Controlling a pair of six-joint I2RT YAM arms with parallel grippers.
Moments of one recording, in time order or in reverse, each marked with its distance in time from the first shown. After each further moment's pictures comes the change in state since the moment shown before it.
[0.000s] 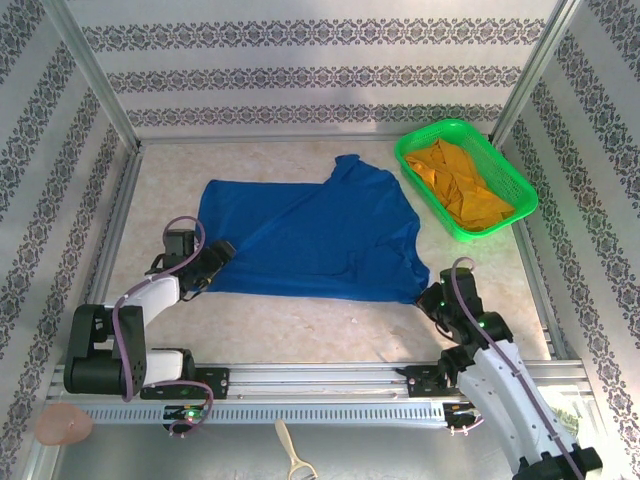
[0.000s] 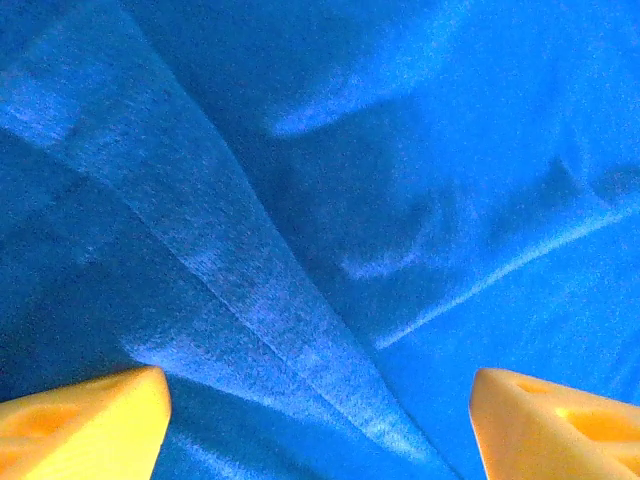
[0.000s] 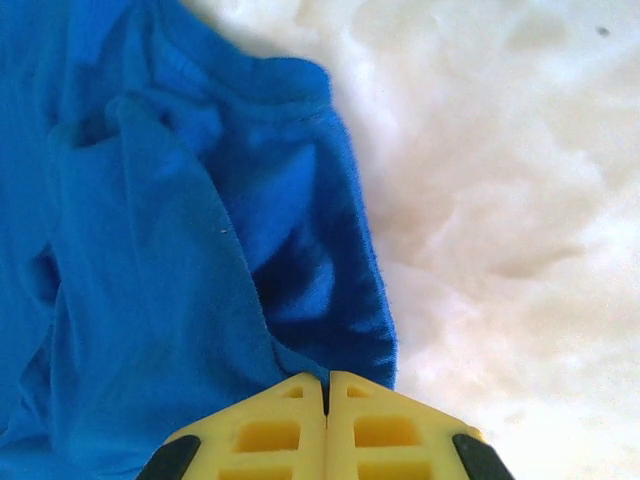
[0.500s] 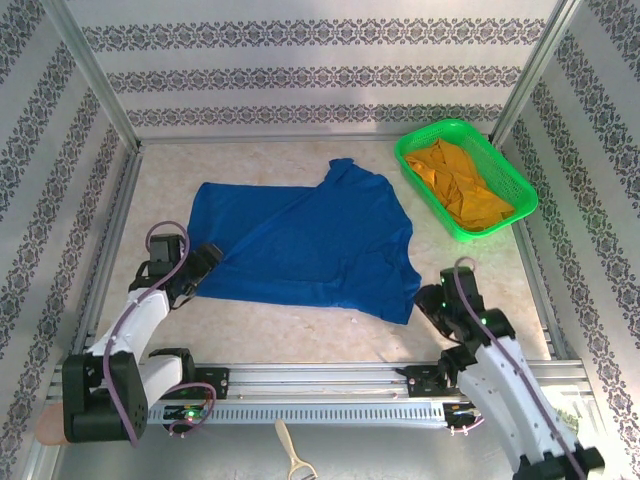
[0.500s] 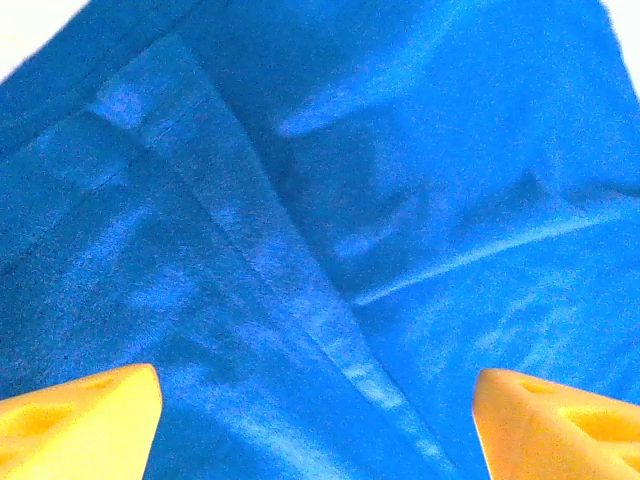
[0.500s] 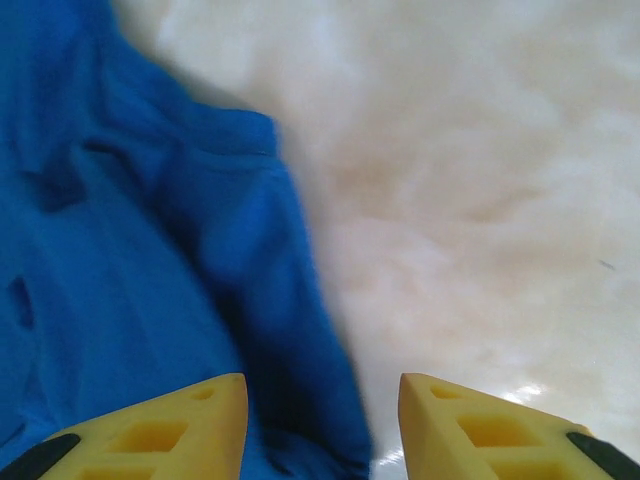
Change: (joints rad) left arm 0.053 -0.258 0.018 -0.256 -0.040 0.061; right arm -0.001 0.123 0.083 -0.031 -0.043 -0.016
